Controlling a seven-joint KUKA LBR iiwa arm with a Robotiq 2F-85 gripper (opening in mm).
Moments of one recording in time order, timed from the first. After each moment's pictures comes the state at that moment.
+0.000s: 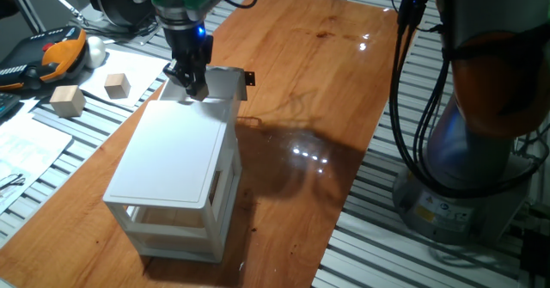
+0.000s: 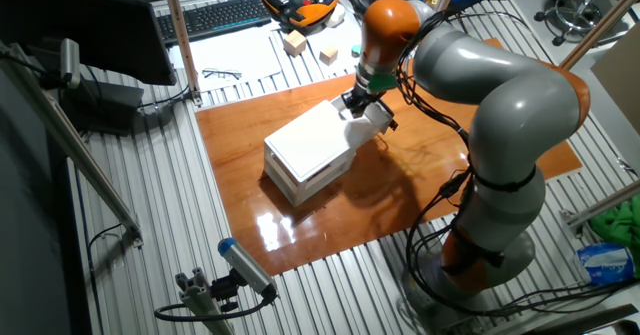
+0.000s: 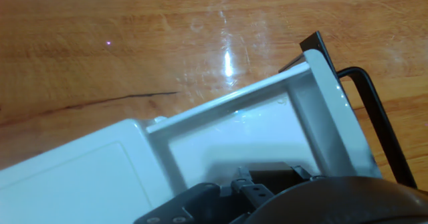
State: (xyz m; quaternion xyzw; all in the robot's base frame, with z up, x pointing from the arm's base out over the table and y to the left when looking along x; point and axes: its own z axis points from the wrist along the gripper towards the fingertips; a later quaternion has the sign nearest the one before) arm 0.541 0.083 0.194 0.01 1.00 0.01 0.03
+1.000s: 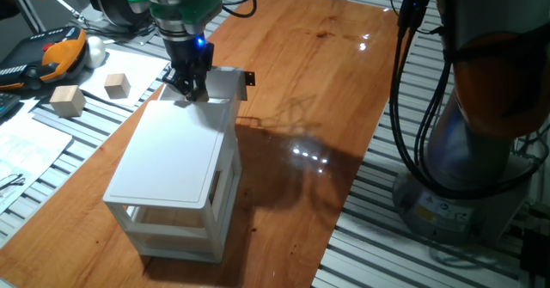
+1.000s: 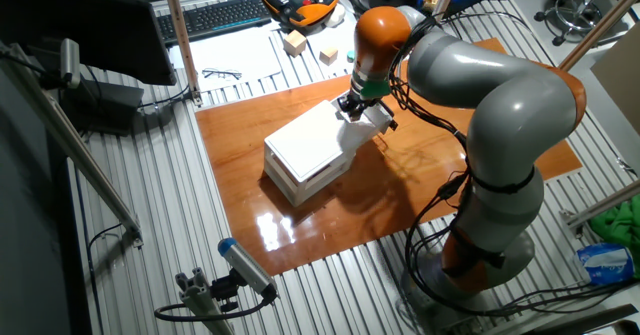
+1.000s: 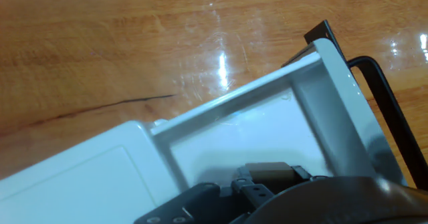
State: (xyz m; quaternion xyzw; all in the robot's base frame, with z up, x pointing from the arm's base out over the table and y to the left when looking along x) arm 0.538 0.090 0.184 0.04 1.00 0.00 0.04
